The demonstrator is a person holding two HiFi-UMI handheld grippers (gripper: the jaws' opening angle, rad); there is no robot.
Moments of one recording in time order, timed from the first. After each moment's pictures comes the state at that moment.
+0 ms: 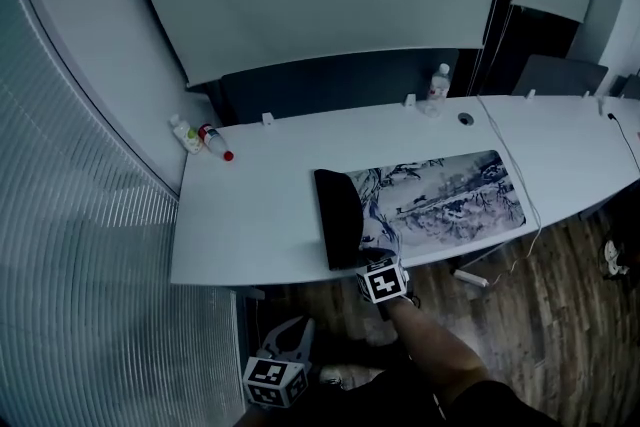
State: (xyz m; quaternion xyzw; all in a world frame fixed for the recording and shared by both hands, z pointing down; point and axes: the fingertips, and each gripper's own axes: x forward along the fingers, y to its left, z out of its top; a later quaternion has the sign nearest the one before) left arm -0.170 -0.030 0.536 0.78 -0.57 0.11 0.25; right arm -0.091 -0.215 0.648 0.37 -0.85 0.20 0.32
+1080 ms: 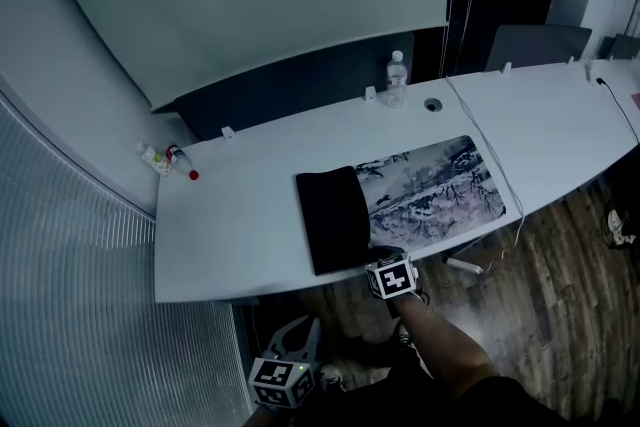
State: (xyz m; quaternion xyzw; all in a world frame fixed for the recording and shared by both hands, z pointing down) left arm -0.065 -0.080 0.528 0.79 -0.54 0.13 0.26; right arm 0.030 -0.255 0.657 0.40 -0.83 0.25 0.30
